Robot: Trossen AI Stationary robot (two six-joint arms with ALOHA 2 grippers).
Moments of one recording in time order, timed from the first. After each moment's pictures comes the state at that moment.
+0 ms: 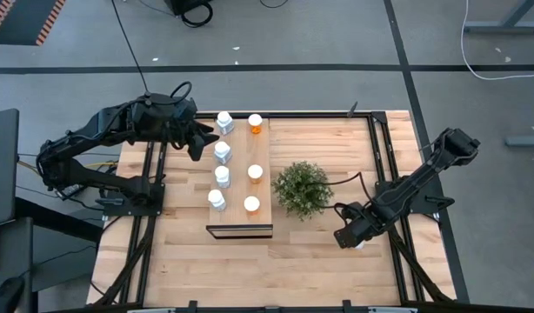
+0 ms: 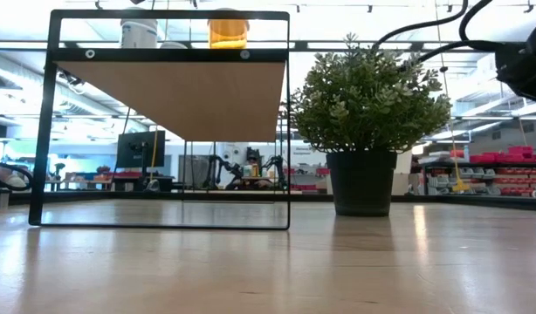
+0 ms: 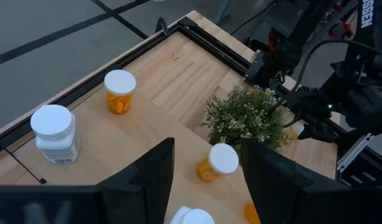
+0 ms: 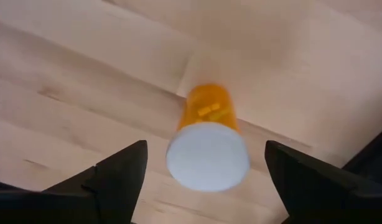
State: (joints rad) left arm 0.23 1.10 1.48 -0.92 -0.10 -0.46; right arm 0.64 1.33 0.79 -0.86 -0.15 1.88
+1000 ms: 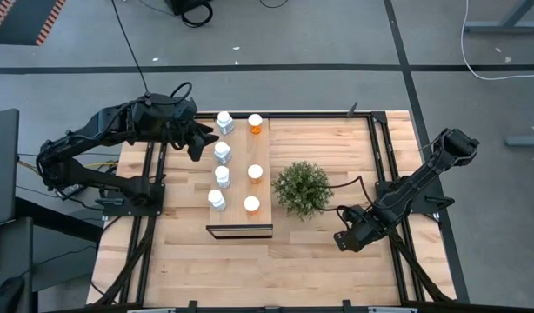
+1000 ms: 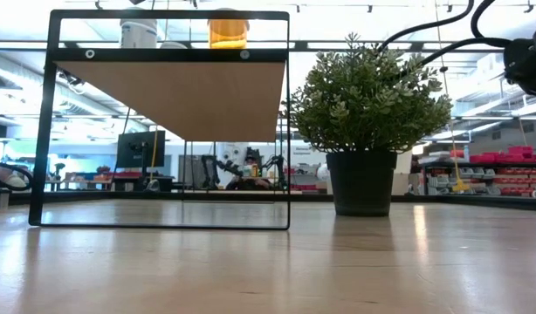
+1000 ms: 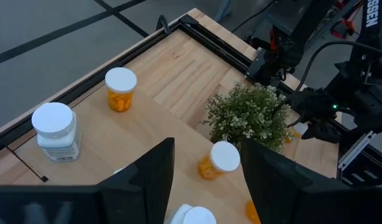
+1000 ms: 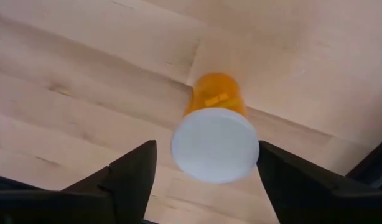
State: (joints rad) left arm 0.23 1.10 1.48 -0.93 -0.10 -0.46; right arm 0.68 1.35 0.79 -0.81 -0.14 1.97
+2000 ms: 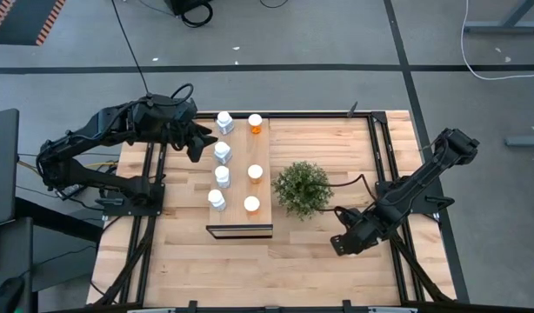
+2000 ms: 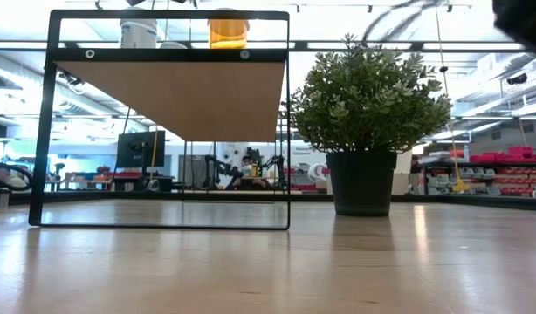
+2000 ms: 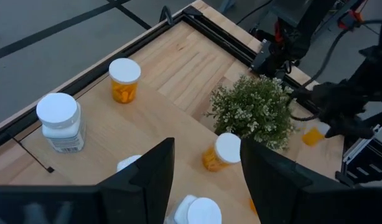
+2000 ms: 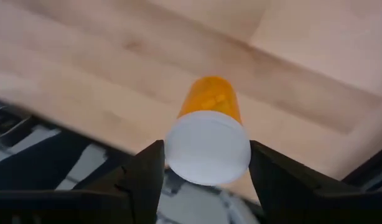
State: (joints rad) left arm 0.23 1.10 1.48 -0.96 -0.10 -0.46; right arm 0.68 1.35 0.93 -0.83 -0.15 1.96
